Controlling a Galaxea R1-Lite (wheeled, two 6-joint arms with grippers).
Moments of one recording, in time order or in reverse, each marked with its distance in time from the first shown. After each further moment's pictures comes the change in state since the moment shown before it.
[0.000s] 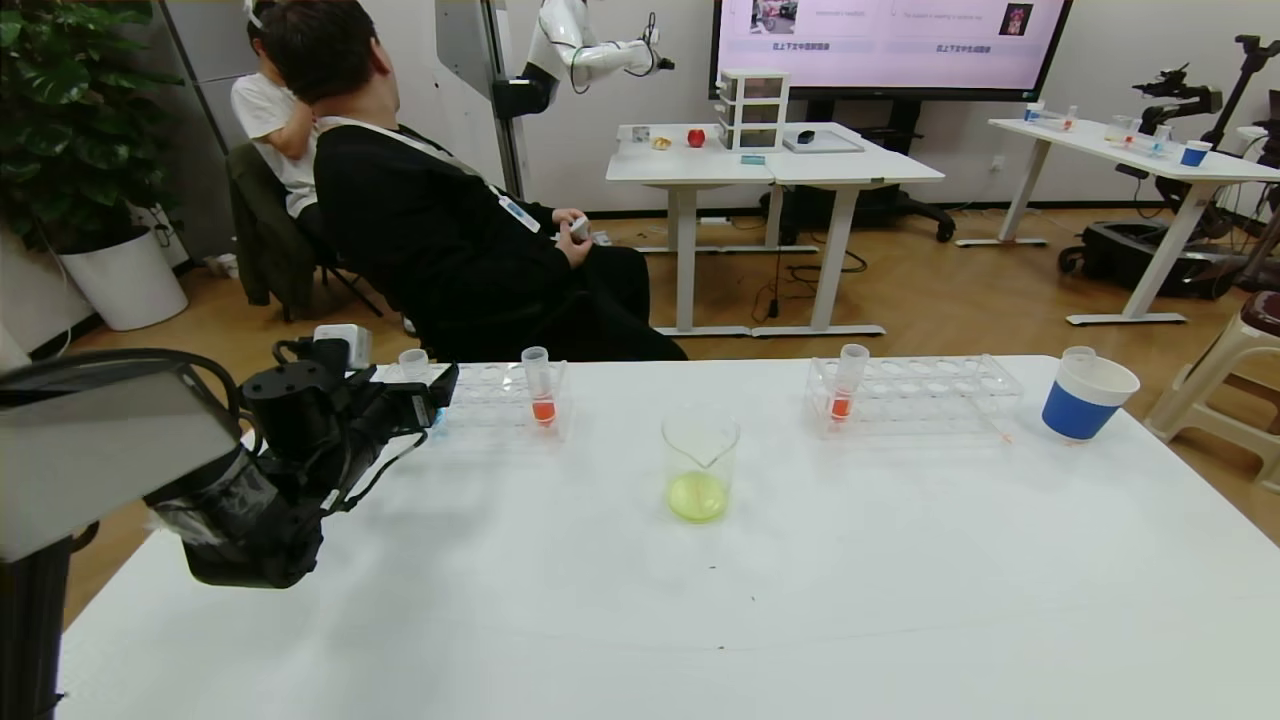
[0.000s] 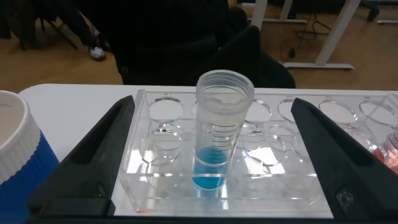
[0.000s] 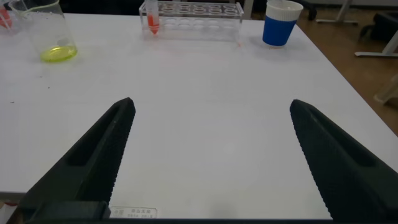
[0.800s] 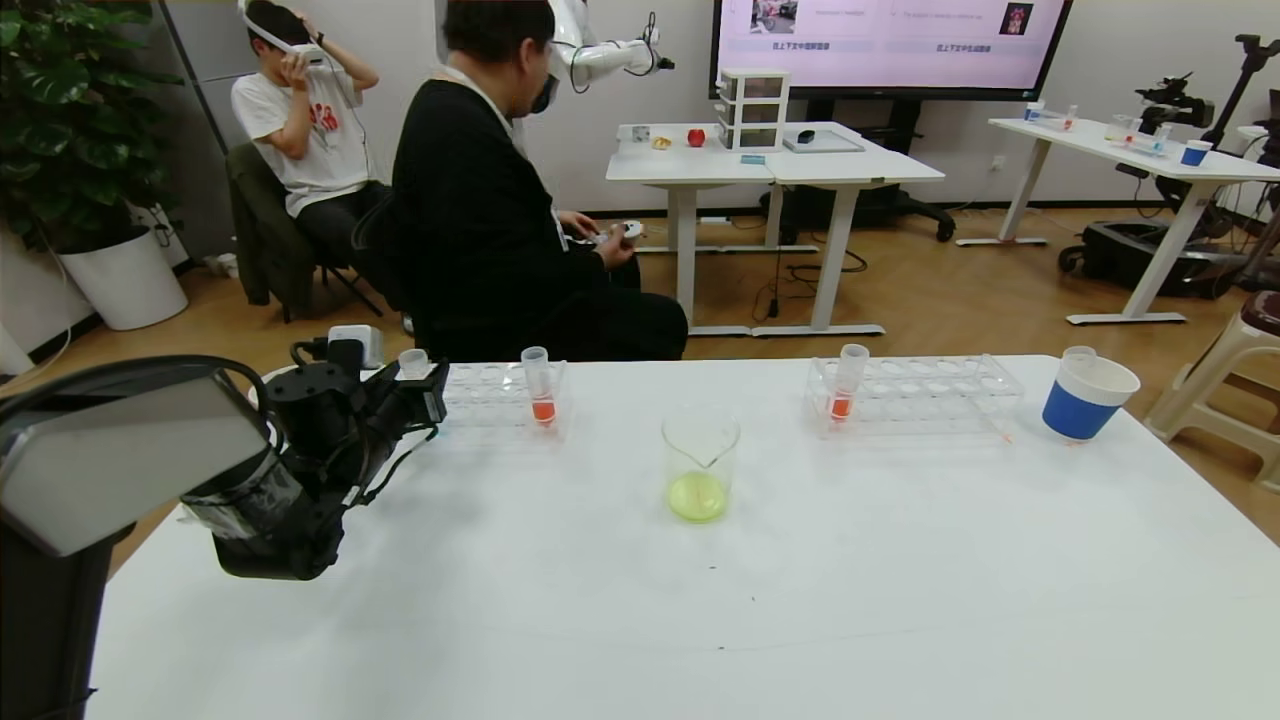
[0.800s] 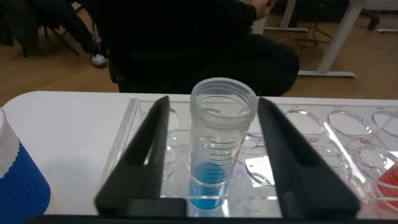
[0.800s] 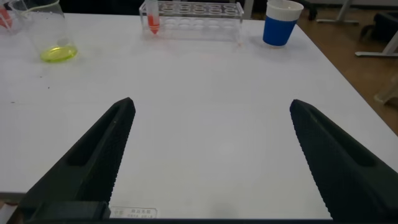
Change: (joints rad) left arm -0.009 0.057 -0.064 -0.030 0.021 0.001; right arm 0.000 0.000 0.000 0.000 0.000 0.000
